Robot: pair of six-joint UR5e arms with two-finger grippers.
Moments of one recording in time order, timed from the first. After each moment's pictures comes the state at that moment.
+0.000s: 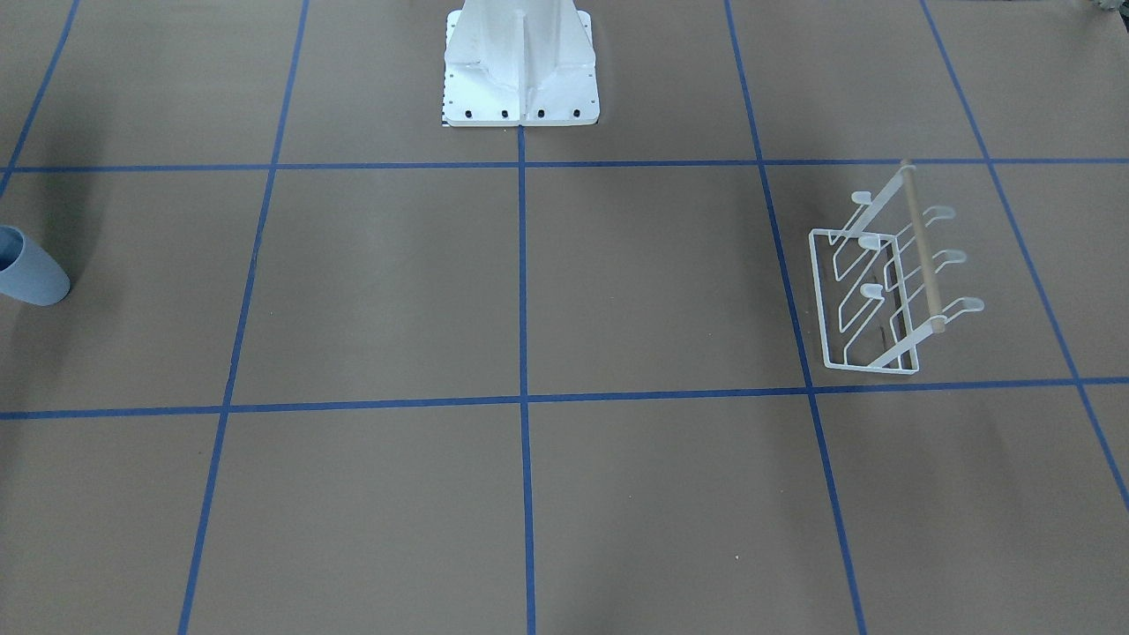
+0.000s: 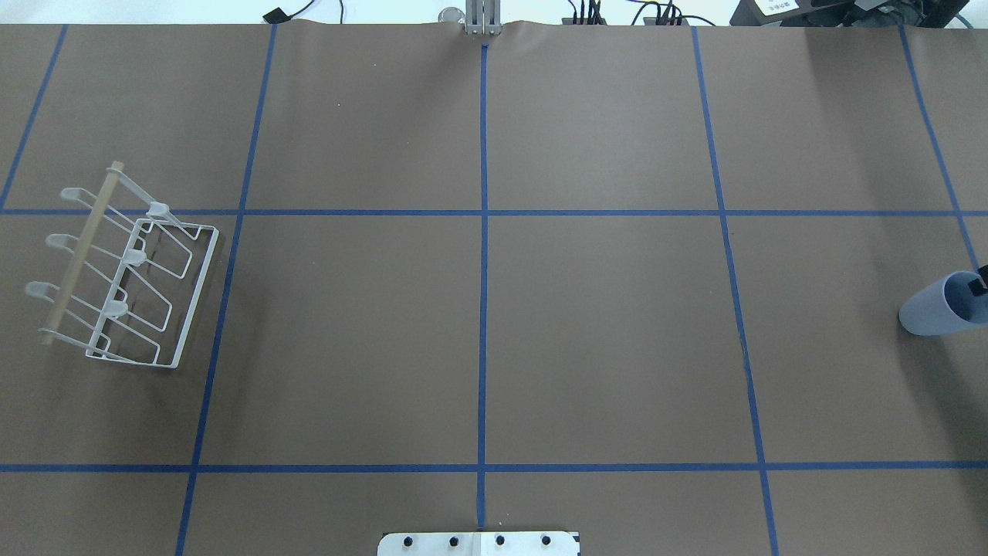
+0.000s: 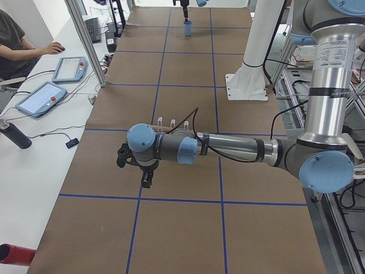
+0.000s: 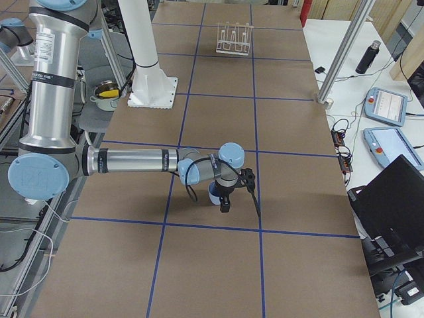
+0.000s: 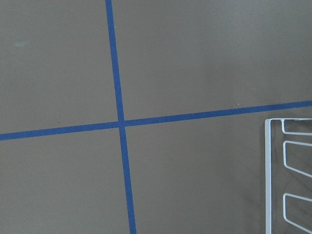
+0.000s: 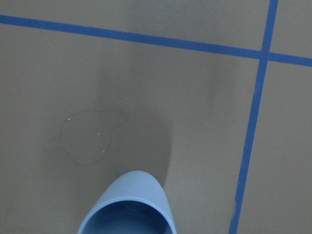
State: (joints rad) left arm -1.54 -1.60 -1.63 -1.61 -2.48 -0.01; right arm 1.26 -1.72 1.70 -1.34 2.33 0.23
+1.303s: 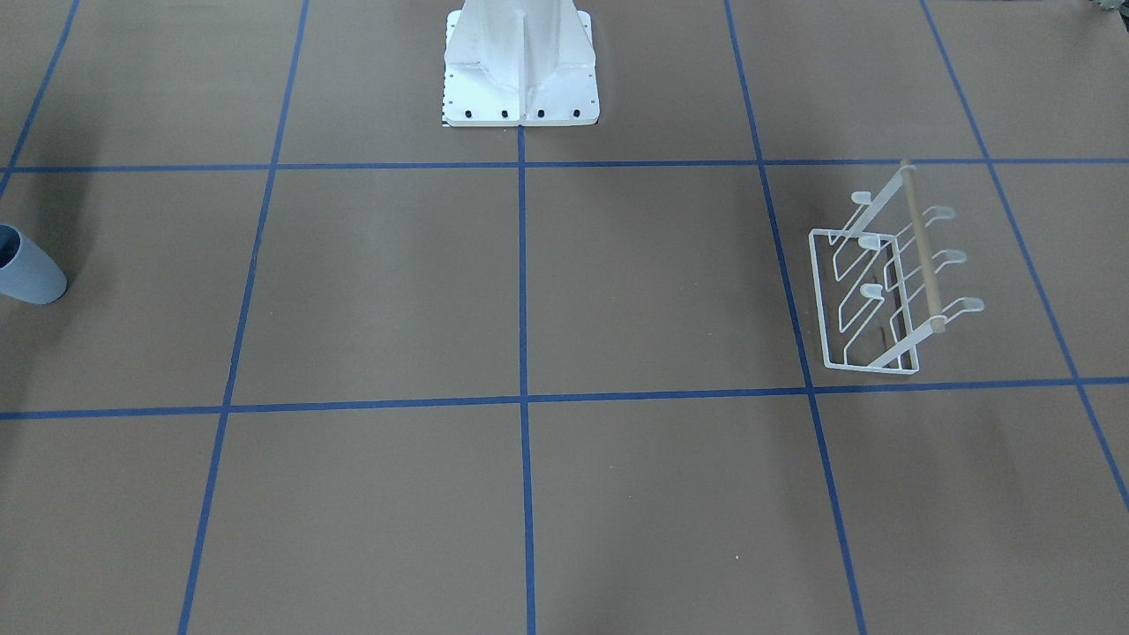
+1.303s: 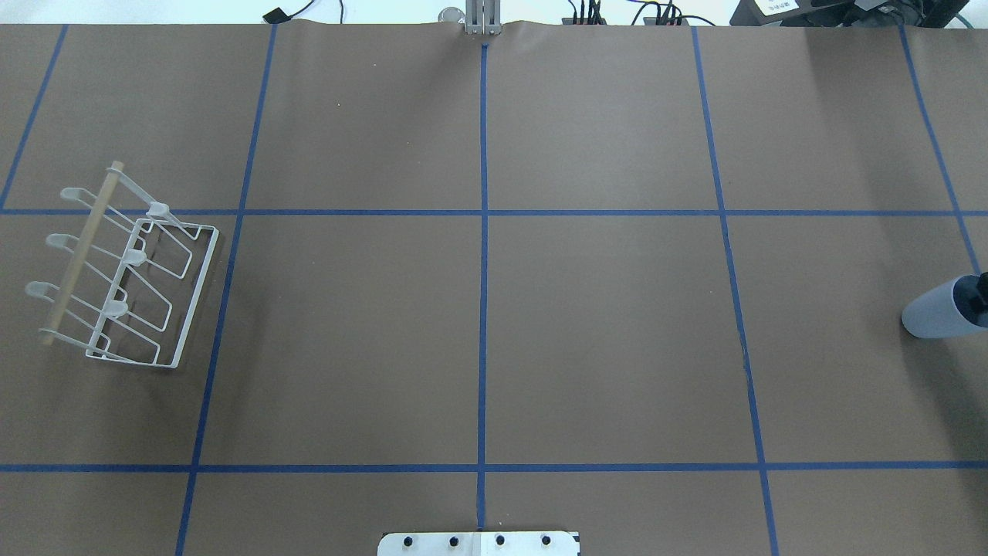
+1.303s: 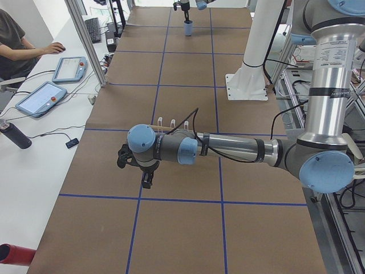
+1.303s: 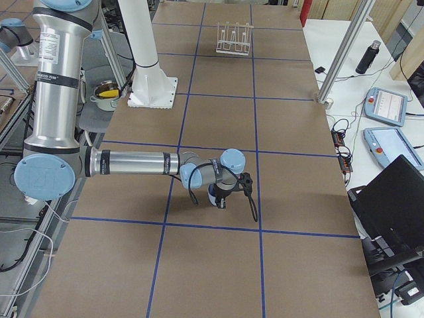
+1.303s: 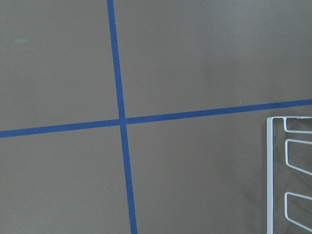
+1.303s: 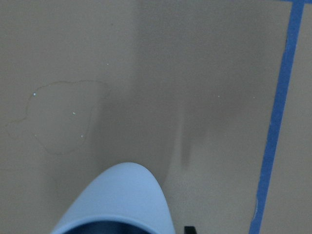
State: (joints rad) left arm -1.54 -1.60 -1.62 -1.61 -2.48 -0.01; right arm 1.22 -1.71 1.67 -1.33 2.36 0.26
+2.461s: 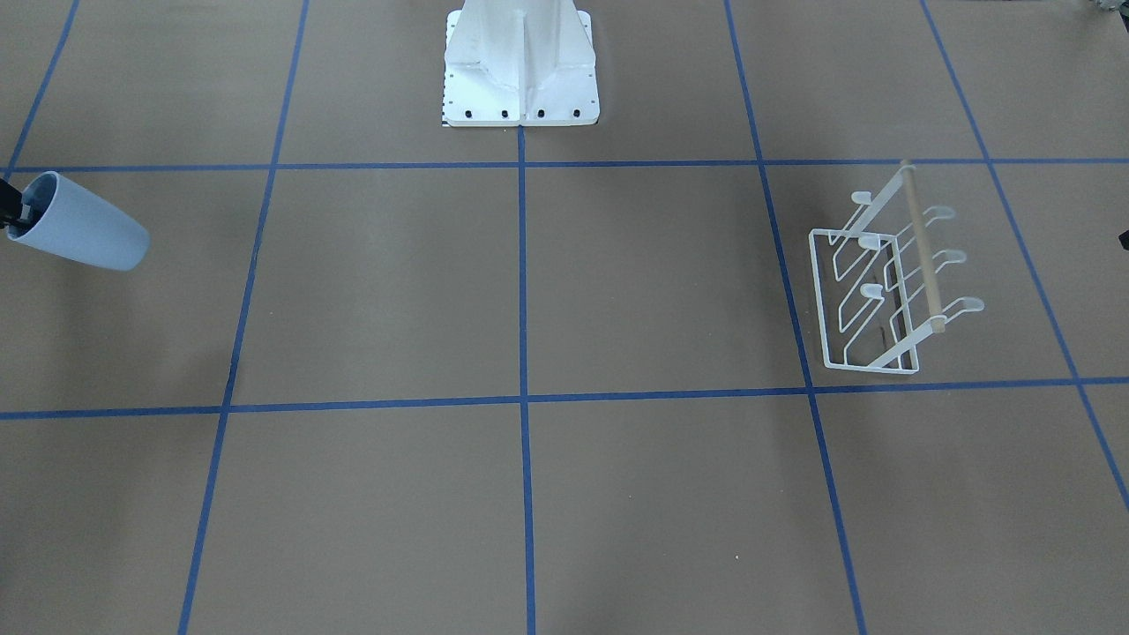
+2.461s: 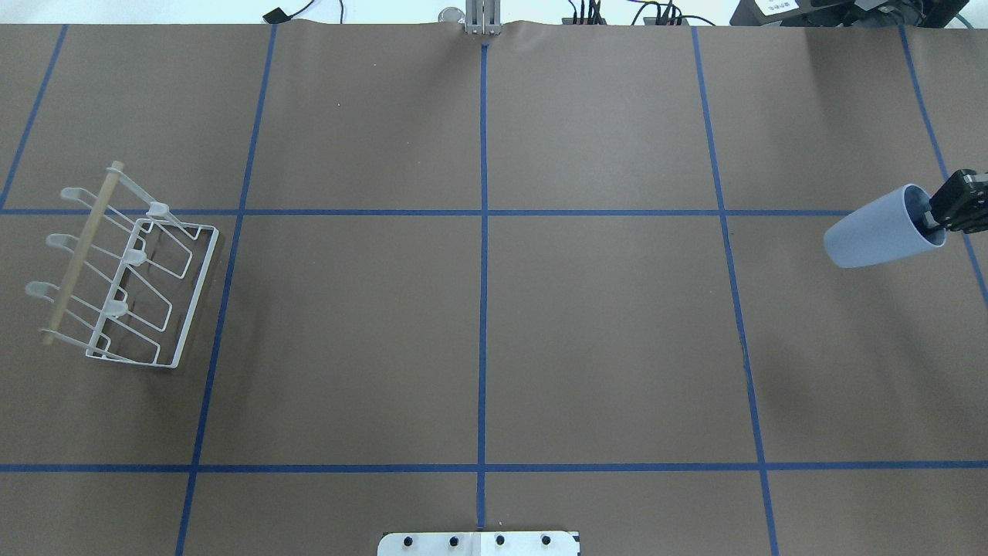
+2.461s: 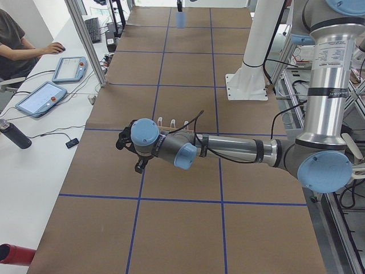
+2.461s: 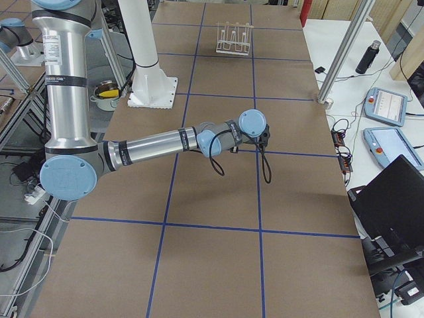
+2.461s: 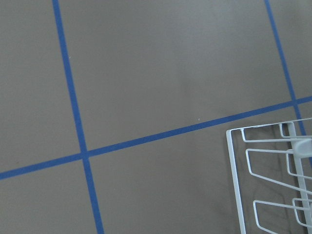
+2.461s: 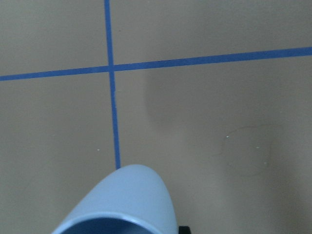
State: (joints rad) left arm -1.52 -1.61 -1.61 -1.95 -2.59 -0.04; right arm 1.31 -1.54 1.80 -1.37 2.84 0.55
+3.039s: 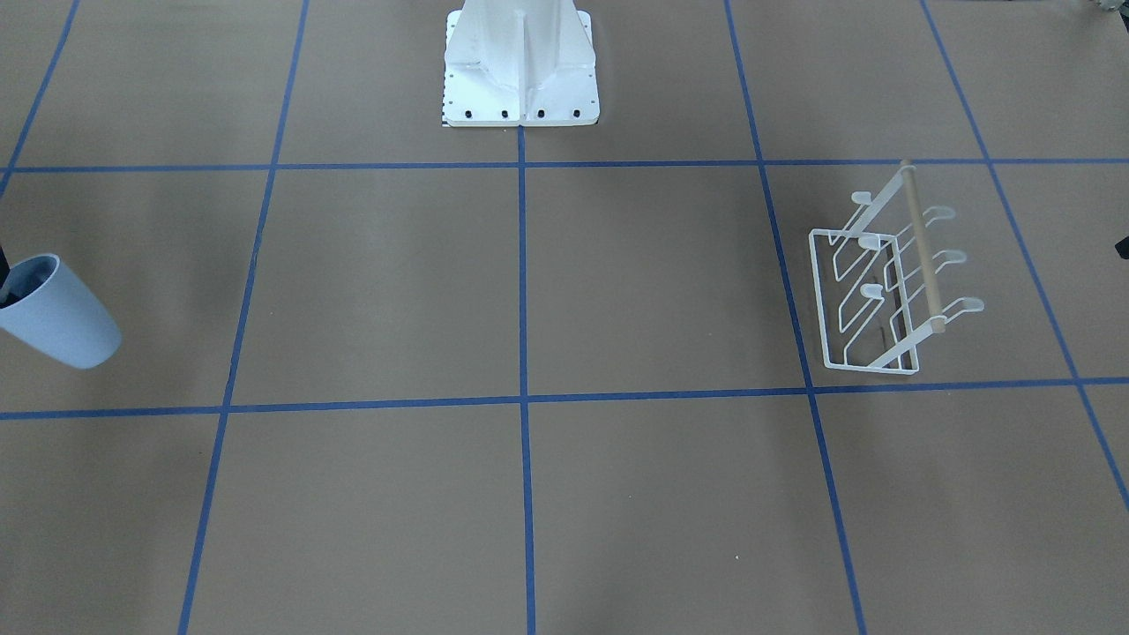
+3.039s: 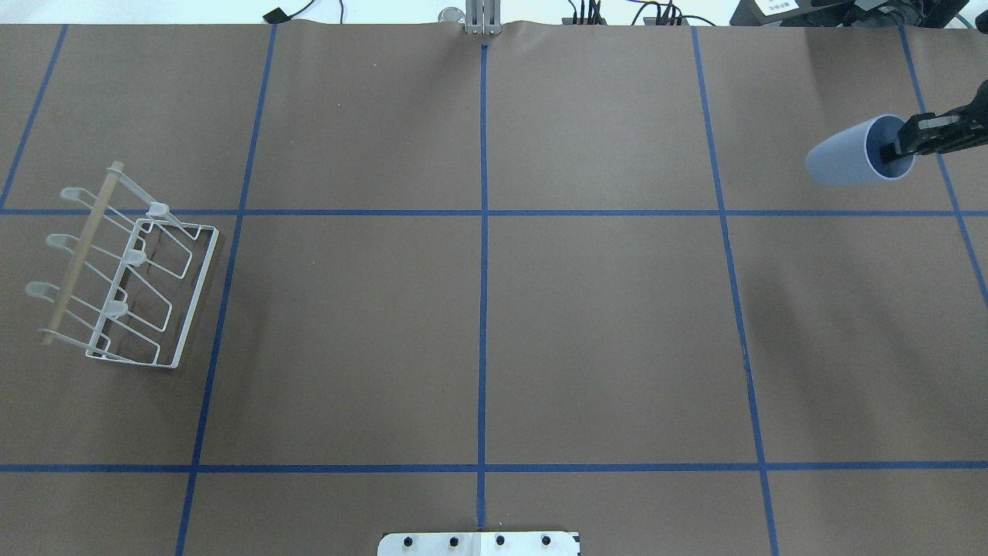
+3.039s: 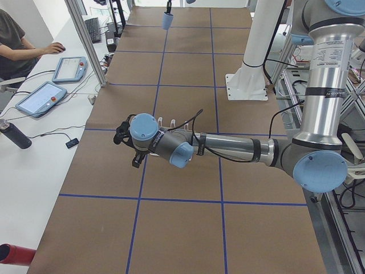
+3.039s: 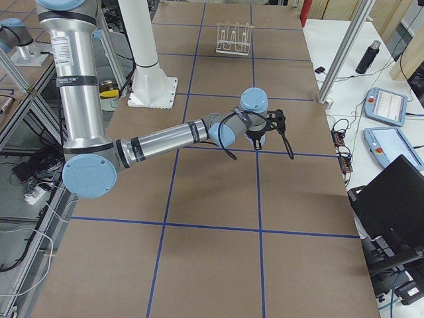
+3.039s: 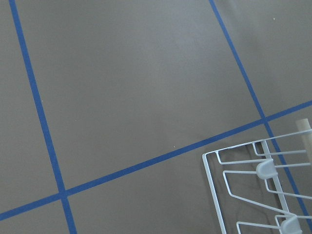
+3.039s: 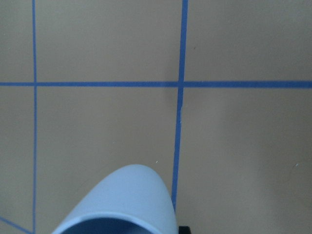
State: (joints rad) left arm -1.51 -1.63 -1.59 -2.01 -2.58 -0.14; right arm 1.25 -1.46 1.76 -1.07 2.33 0.70
